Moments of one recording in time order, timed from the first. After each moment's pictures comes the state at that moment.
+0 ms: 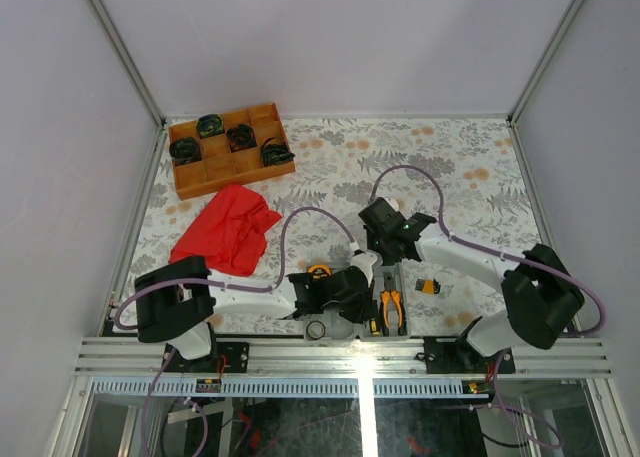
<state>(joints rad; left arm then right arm) -1.25 1.62 0.78 0.07 0.00 -0.82 0.76 1.50 0.92 -0.59 0.09 0.67</state>
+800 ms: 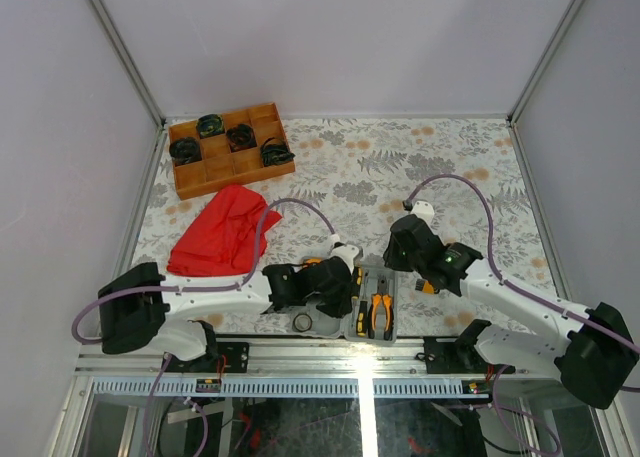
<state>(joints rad) -1.22 1.42 0.78 -0.24 -0.05 -0.73 0.77 1.08 0.66 -0.45 0.28 0.76</state>
